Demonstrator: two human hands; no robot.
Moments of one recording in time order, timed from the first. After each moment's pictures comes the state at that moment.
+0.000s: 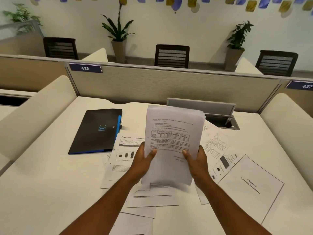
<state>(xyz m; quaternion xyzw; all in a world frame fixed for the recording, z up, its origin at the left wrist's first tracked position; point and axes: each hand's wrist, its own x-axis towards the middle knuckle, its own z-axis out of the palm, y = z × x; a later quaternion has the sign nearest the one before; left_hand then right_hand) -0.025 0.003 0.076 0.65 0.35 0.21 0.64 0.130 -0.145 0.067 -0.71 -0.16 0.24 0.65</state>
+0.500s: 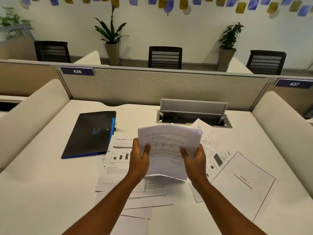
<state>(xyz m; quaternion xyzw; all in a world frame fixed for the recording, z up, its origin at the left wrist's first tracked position) -0.008 -0.017 0.093 0.66 0.34 0.34 0.57 0.123 -0.157 0.080 -0.70 -0.19 0.14 0.67</state>
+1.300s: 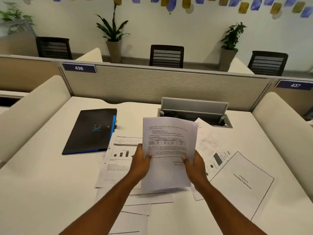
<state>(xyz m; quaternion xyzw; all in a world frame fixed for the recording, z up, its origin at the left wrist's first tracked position) -0.014 -0.015 0.068 0.68 0.39 0.23 0.58 0.131 -0.172 0.052 -0.77 -0.19 0.20 0.57</state>
